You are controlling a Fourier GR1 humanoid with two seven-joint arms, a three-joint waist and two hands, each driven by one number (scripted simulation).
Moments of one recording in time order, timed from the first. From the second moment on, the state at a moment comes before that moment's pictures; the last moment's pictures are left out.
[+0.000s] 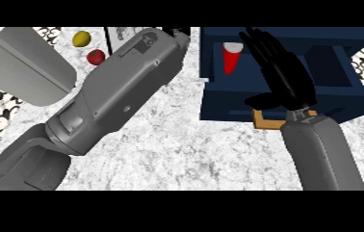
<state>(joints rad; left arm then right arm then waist) -1.35 0.13 -0.59 -0.63 0.96 0.81 -0.14 -0.48 -0.15 0.05 -1.51 1.06 0.08 -0.06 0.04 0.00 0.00</state>
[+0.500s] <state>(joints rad) -1.28 0.27 -0.59 -0.80 0.90 0.82 -0.02 -0.61 -0.14 0.03 -1.08 1.19 -0.18 -0.12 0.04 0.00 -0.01</state>
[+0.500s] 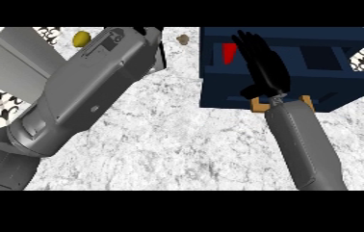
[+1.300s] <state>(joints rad) -1.18 0.38 -0.57 -0.99 0.85 0.83 0.06 -0.90 -0.16 -0.10 -0.56 1.28 -0.54 -0.14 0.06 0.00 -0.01</state>
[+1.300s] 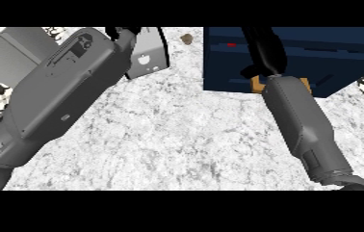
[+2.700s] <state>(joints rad) -1.09 0.46 -0.57 -1.19 0.80 0.83 0.16 -1.19 -0.20 -0.32 -0.18 1.15 -0.51 -0.27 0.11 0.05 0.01</state>
